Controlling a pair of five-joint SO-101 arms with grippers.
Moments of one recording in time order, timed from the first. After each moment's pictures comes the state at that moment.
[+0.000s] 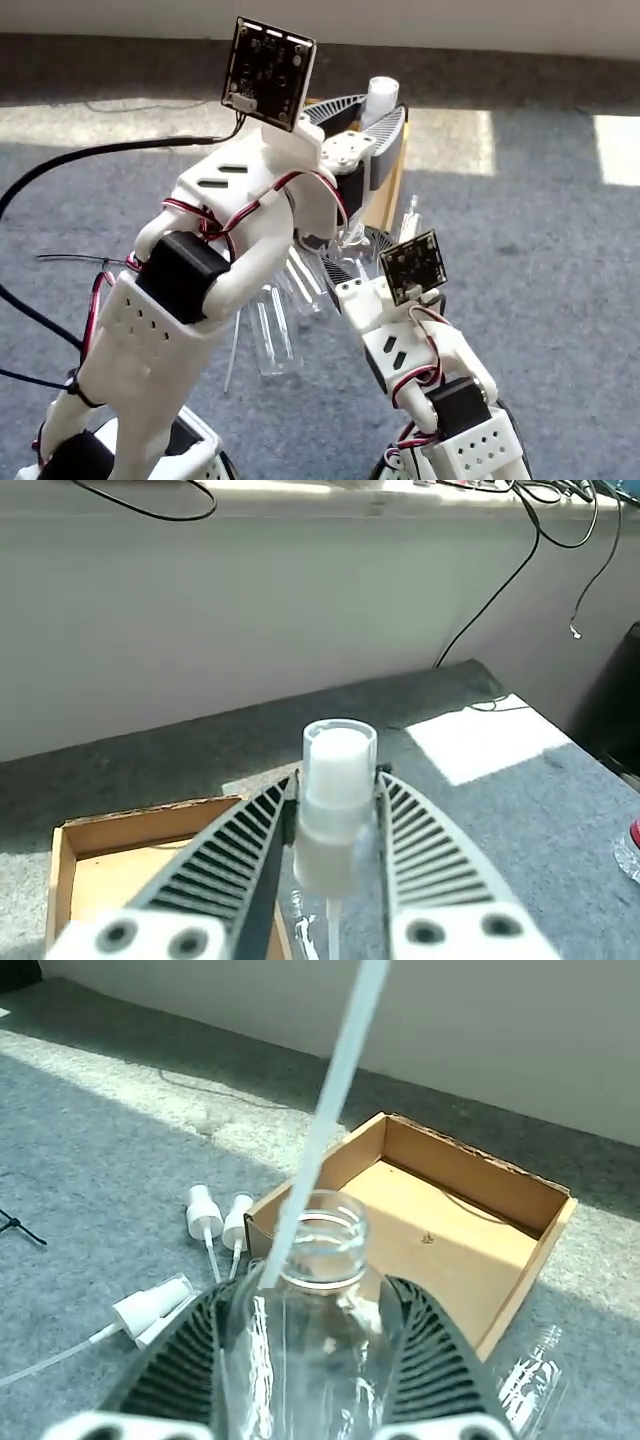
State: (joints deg) left arm 32.6 -30.1 -1.6 51.1 17.1; right arm -28.2 -85.5 75.6 34.2 4.4
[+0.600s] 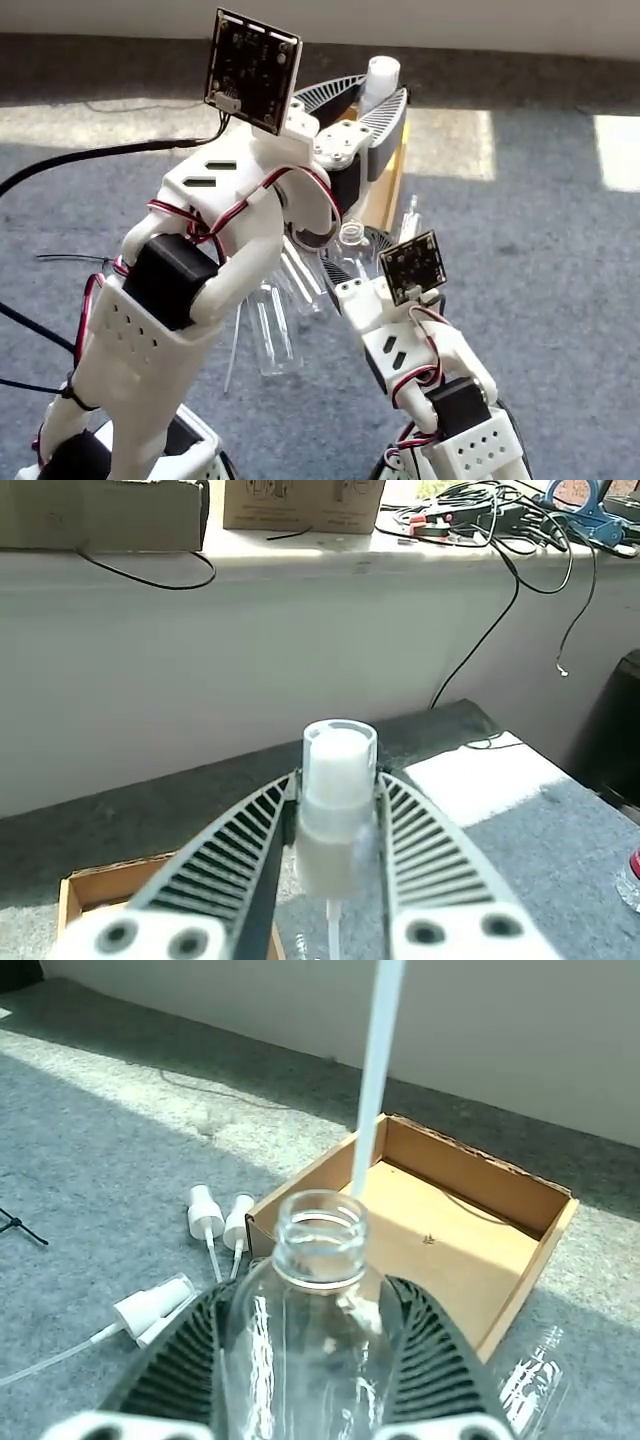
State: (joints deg) left arm 32.6 -30.2 -5.1 50.2 14.9; right arm -28.3 -85.5 75.6 34.2 4.4
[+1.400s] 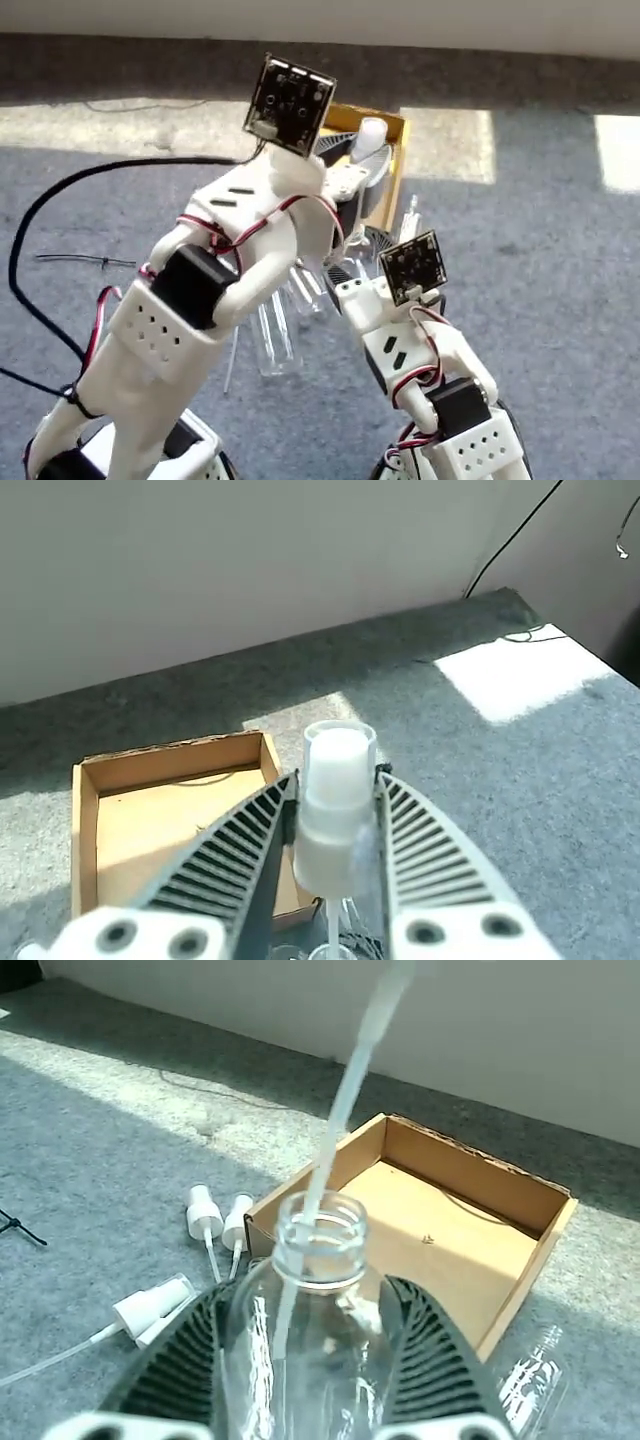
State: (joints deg) left arm 32.0 -37.1 13.9 49.5 14.9; right arm -28.1 -85.5 75.6 34.2 4.4
